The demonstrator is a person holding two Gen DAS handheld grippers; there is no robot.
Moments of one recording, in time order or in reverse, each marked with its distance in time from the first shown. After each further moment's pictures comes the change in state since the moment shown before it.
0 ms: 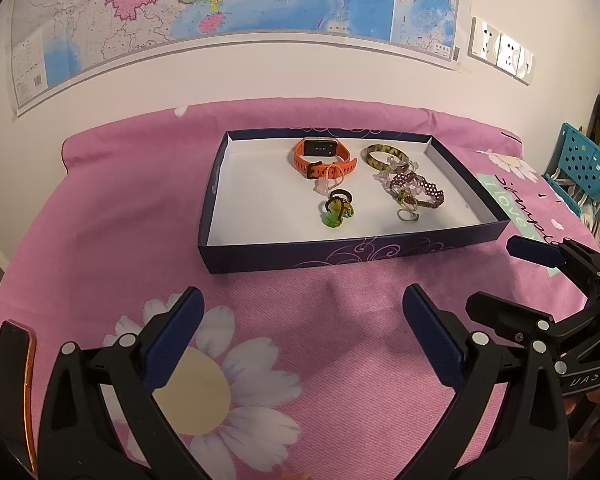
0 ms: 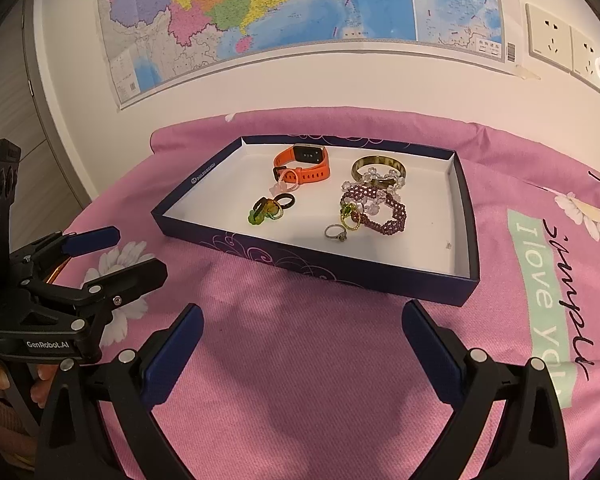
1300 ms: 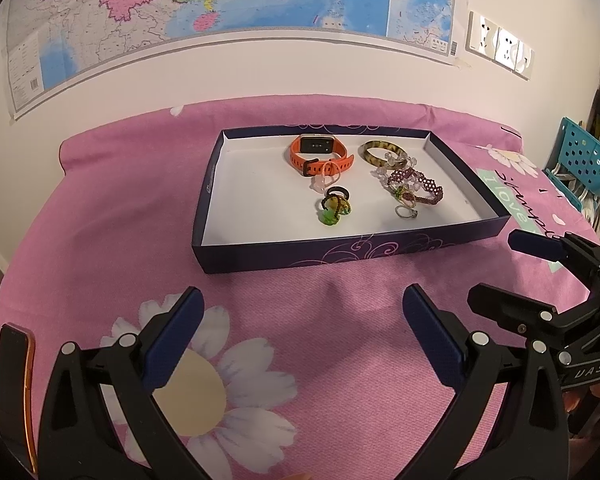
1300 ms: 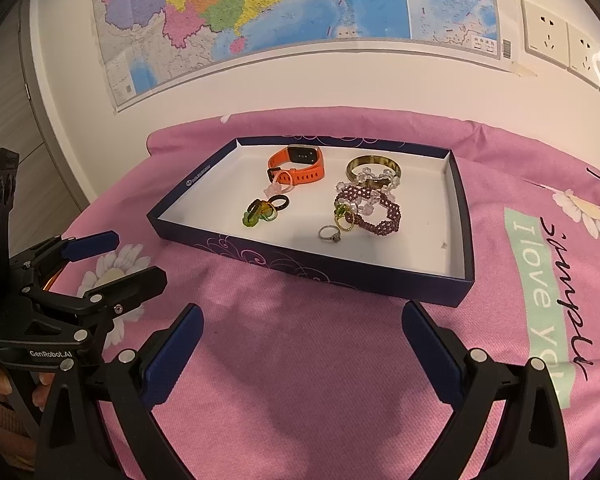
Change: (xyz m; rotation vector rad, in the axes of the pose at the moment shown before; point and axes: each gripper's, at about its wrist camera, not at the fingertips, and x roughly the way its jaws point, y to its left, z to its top) left arm 0.003 -0.005 -0.001 0.013 0.010 0.002; right arm 0.001 -0.005 0.003 0.012 0.002 0.000
